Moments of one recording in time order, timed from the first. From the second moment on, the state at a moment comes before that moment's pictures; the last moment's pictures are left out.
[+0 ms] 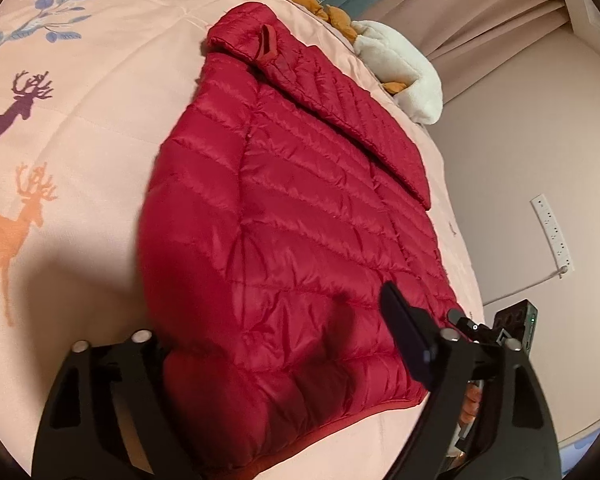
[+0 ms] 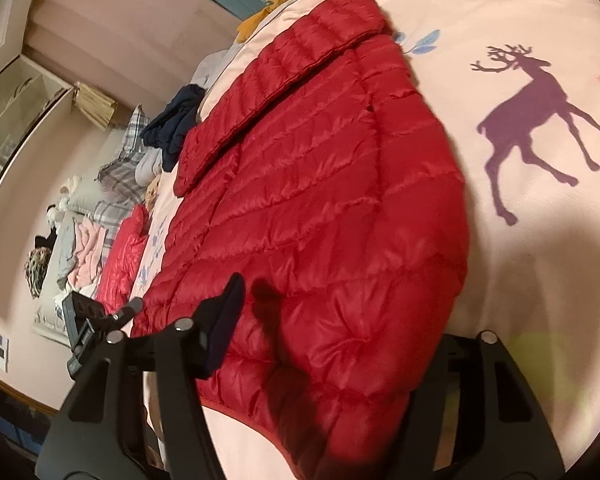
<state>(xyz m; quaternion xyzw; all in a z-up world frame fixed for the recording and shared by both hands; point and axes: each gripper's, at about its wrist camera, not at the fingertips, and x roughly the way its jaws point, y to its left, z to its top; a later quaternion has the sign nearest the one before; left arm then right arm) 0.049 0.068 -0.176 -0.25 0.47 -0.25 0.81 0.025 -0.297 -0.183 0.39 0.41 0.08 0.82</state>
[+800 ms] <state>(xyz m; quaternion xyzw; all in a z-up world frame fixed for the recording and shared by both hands) 0.038 0.064 -0.165 -0.22 0.46 -0.25 0.82 0.004 -0.320 -0.178 0.39 0.39 0.04 0.83</state>
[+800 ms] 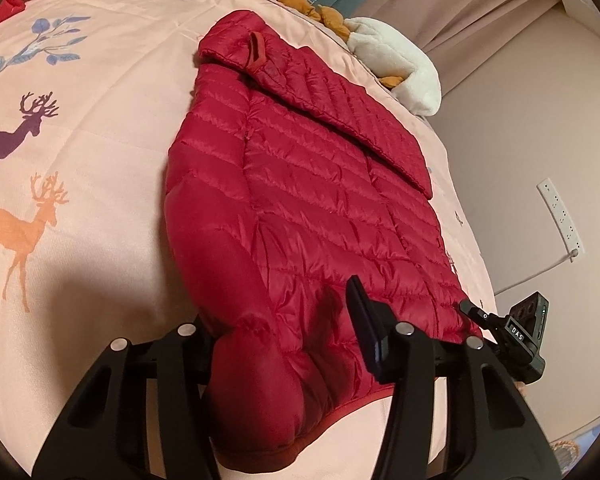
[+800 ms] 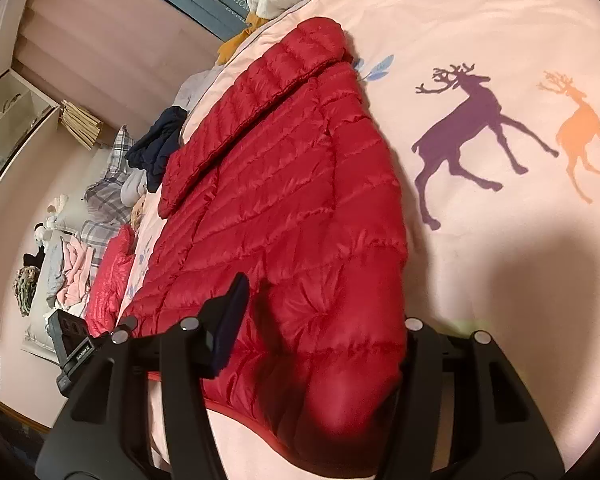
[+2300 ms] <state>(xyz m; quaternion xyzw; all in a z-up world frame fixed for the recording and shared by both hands) 0.024 0.064 -0.133 -0.19 0.44 -0.25 0.84 -0.005 -0.319 -0.142 0.37 0.30 0.11 0.87</state>
